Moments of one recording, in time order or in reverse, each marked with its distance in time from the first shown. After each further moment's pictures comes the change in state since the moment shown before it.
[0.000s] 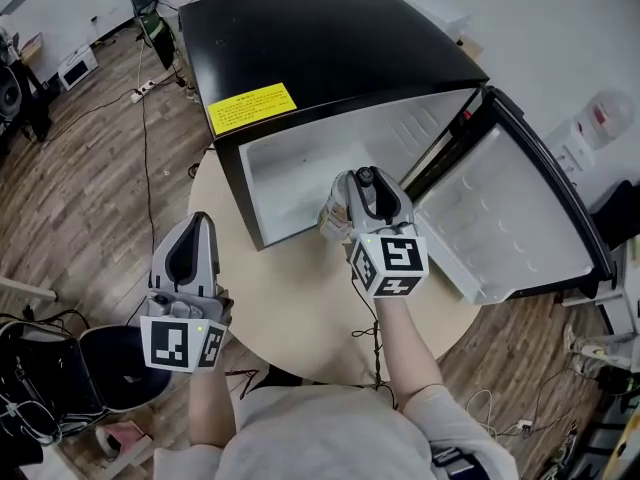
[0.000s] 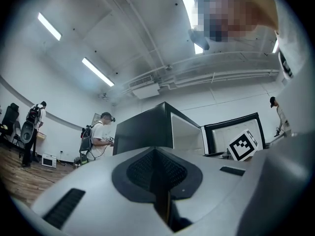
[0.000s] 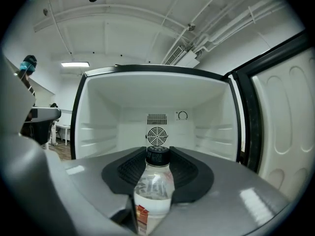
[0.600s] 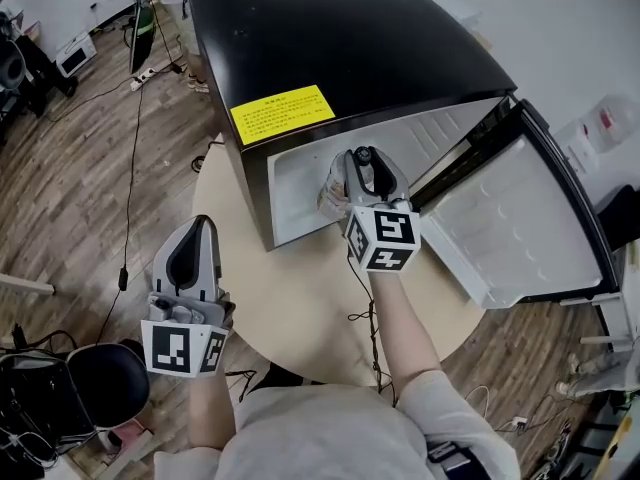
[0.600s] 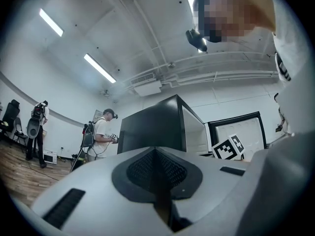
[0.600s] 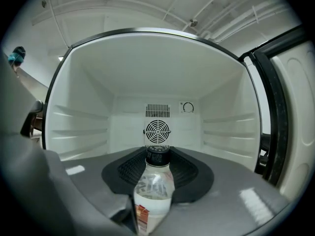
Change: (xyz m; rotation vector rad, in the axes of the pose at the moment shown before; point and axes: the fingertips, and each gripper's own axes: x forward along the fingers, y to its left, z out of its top) left arm 0.002 0.030 -0.019 -0.022 0.029 0.002; right arm 0.065 0.008 -0.021 -0.020 0.032 -0.032
